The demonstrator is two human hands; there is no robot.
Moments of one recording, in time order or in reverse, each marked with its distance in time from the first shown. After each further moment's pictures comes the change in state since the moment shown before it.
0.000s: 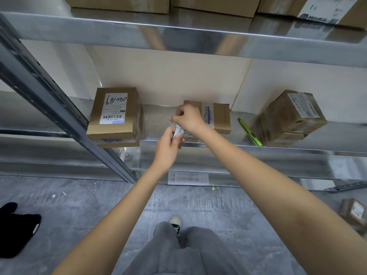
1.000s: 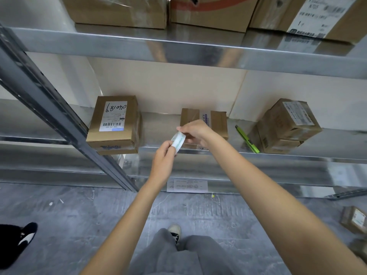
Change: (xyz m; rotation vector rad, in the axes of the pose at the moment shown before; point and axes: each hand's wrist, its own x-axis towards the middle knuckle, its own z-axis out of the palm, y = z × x) left_hand -0.020 0.004 -0.001 -0.076 0.043 -0.107; right_hand -0.023 0.009 -0.022 0.624 -0.163 0.464
